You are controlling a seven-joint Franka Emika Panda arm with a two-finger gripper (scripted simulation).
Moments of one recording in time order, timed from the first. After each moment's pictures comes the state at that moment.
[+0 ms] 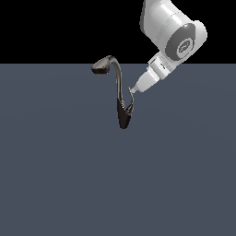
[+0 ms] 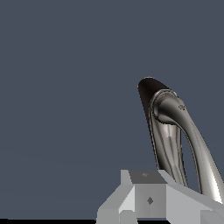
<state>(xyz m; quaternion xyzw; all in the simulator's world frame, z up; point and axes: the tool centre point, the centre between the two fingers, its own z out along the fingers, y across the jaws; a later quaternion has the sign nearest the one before) 0.113 -0.067 0.178 -0.57 0.73 0.23 0.30</state>
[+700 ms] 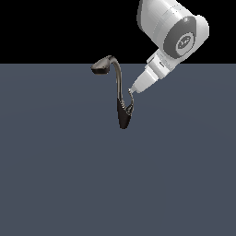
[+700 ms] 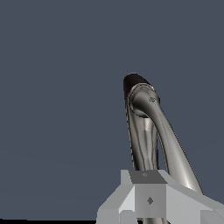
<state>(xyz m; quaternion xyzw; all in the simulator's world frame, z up) 0.087 -0.055 0.183 -0.57 0.73 0.23 0.30</state>
